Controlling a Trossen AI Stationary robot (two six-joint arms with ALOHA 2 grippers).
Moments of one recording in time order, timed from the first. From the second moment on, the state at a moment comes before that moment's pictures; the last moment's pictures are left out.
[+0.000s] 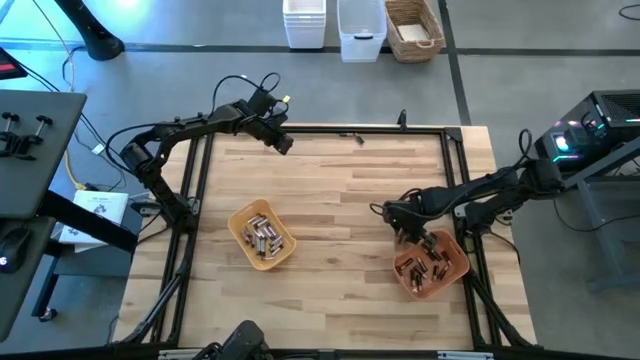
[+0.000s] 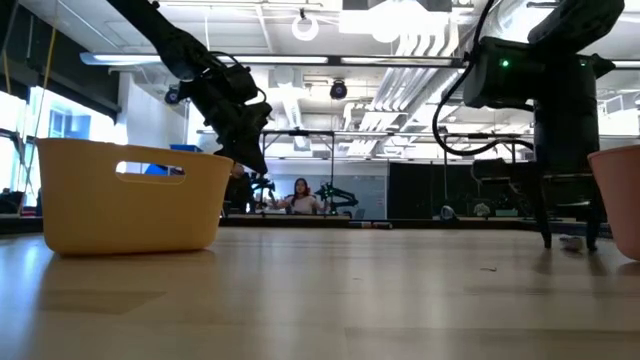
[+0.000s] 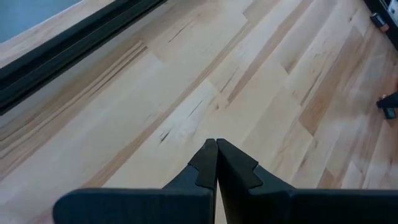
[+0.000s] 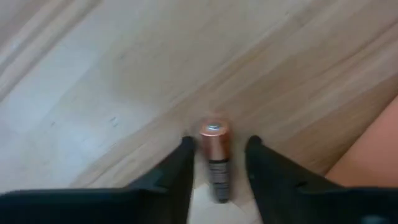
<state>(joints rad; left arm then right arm) 0.79 1.68 1.14 -0.45 0.38 -0.14 0.04 1.42 0.58 -0.60 -0.13 2.31</state>
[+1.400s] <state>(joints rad) 0.78 1.67 1.19 -0.44 0.38 -0.16 0.28 1.13 0.74 -0.98 -0.34 1.56</state>
